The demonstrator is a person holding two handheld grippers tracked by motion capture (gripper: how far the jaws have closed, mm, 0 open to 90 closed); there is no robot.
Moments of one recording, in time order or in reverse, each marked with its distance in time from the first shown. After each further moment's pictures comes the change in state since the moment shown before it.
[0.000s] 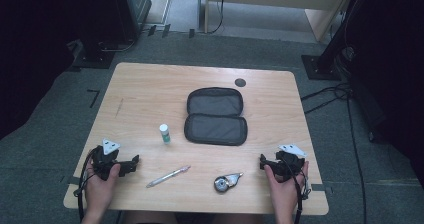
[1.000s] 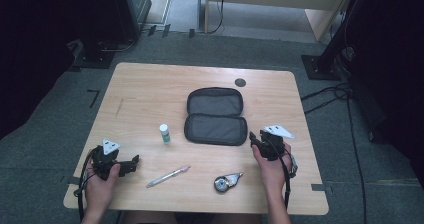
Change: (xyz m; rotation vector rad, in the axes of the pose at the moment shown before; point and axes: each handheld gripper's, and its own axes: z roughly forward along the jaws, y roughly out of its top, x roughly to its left) left arm 0.000 0.000 0.000 0.000 0.000 0.001; right arm 0.051 0.065 -0.004 -0.137 0.144 -0.019
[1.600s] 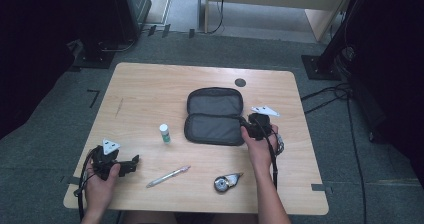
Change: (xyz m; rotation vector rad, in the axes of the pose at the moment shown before) left arm 0.000 0.000 0.000 0.000 0.000 0.001; right arm 0.020 0.045 0.044 0.036 0.008 0.007
